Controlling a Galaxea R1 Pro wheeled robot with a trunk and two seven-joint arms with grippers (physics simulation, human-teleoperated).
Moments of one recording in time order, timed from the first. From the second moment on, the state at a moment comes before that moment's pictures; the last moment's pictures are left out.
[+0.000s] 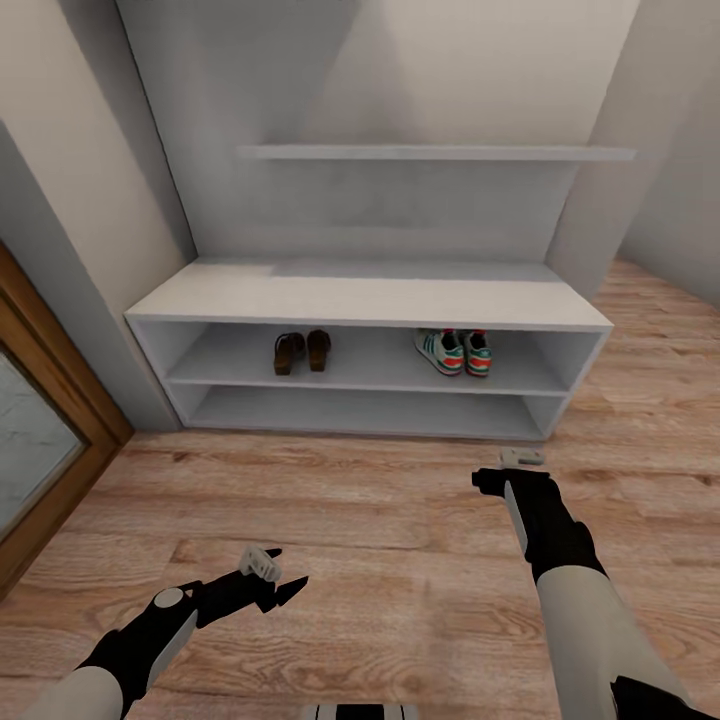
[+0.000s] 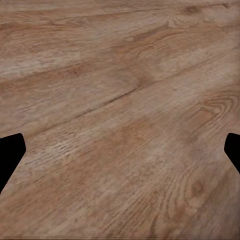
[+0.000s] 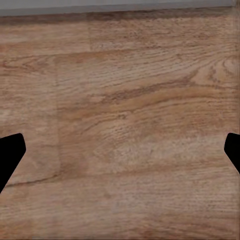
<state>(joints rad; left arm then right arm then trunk) -0.57 0.18 -0.32 -0.50 0.23 -0.18 -0.76 -0.77 0.05 -0.30 -0.87 0.27 0.63 0.01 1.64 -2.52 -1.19</state>
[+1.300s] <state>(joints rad) -0.57 0.19 -0.31 -0.50 0.23 -0.18 -0.76 -0.76 -0.03 -0.31 -0.36 -0.07 0.49 0.88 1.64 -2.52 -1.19</state>
